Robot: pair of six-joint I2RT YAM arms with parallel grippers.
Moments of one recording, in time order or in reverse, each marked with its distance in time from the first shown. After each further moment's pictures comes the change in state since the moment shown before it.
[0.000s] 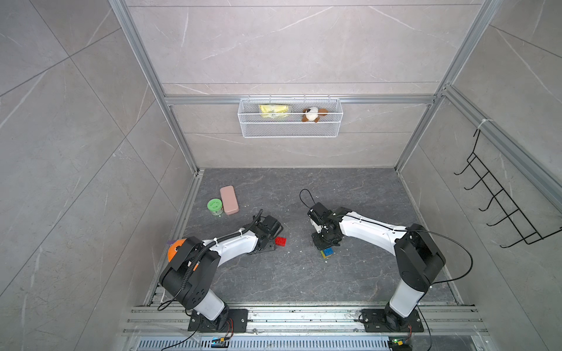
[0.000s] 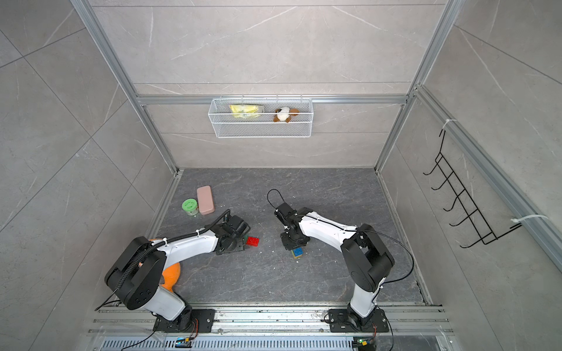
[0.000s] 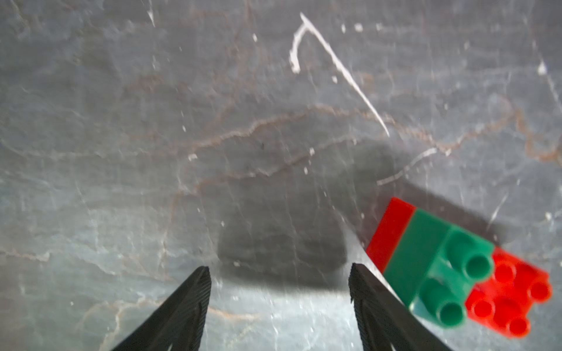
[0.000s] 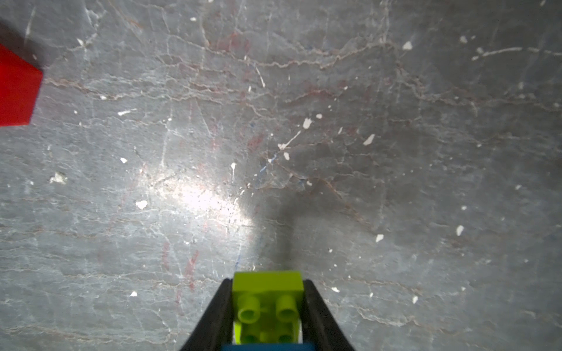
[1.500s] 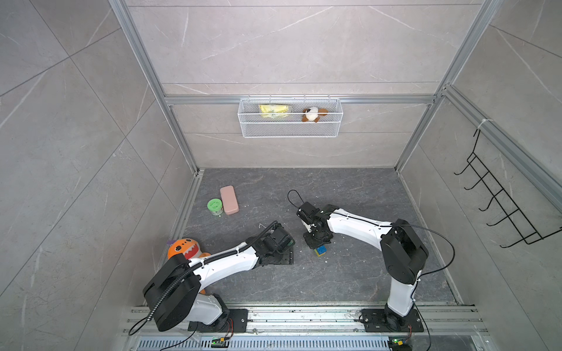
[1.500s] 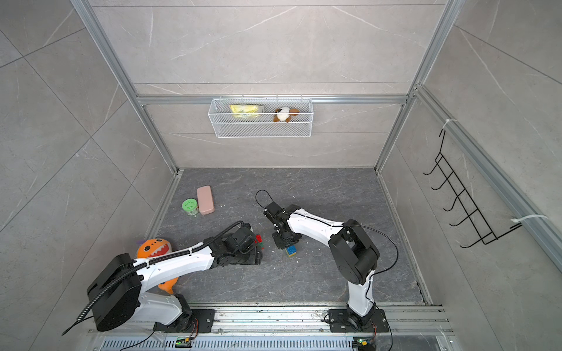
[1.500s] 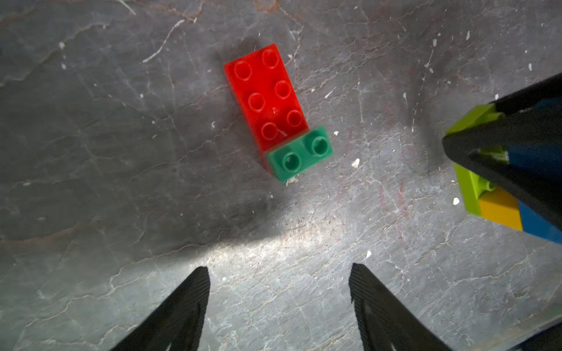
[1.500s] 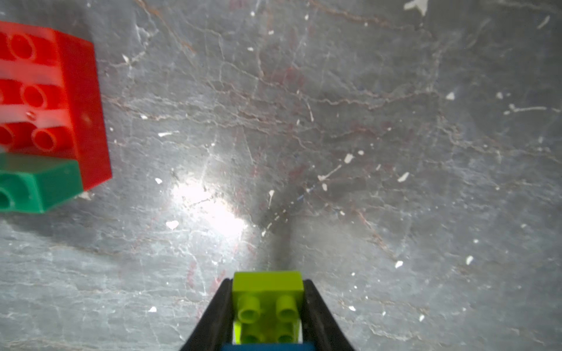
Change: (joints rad) left arm -0.253 -0.154 -0.034 0.055 0.209 -0.018; right arm 0.057 0.108 0.135 -0.074 0.039 -0.019
